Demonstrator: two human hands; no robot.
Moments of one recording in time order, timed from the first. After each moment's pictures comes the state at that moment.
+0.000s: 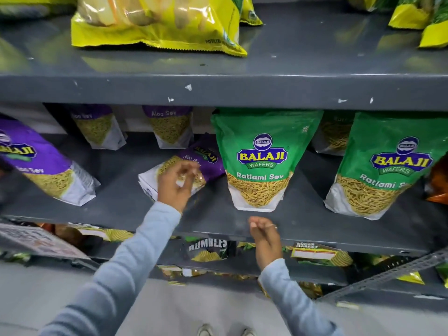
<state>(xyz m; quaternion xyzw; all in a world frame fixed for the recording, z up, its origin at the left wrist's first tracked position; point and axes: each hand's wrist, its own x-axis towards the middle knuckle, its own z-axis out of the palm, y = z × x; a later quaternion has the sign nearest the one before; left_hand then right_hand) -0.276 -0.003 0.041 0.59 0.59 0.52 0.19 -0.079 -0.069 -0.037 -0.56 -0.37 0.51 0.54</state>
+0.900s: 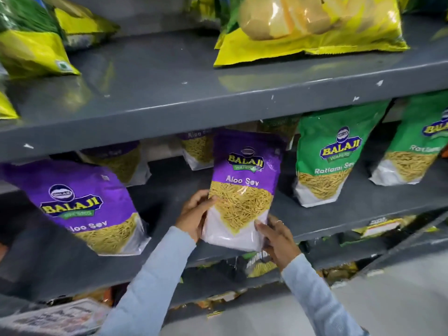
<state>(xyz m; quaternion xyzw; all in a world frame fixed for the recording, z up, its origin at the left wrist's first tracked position) -0.446 0.019 0.025 0.40 0.49 0.43 0.64 -0.275 -0.062 -0.007 -0.52 -0.27 0.60 0.55</state>
